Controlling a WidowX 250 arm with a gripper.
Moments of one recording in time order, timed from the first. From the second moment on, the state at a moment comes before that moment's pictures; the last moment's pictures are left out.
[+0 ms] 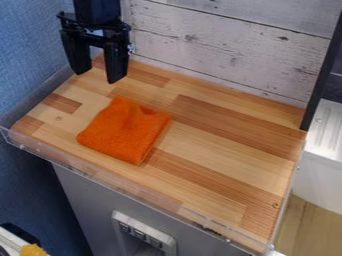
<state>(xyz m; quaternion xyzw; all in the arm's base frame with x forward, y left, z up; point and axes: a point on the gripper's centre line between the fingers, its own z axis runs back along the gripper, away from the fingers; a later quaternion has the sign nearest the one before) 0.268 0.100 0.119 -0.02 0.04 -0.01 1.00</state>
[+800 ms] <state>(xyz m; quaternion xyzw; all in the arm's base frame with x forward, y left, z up) 0.286 0.089 0.100 0.00 0.00 0.05 1.00</state>
